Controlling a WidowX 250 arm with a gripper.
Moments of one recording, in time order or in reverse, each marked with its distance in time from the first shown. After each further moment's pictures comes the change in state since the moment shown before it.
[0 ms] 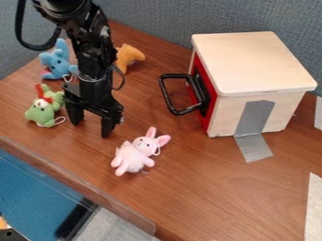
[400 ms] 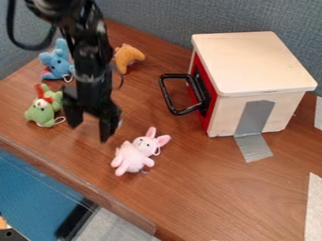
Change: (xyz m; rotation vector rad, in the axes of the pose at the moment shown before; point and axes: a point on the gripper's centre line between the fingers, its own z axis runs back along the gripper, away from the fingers) arm -0.011 -0.011 0.020 -0.070 0.003 -0.068
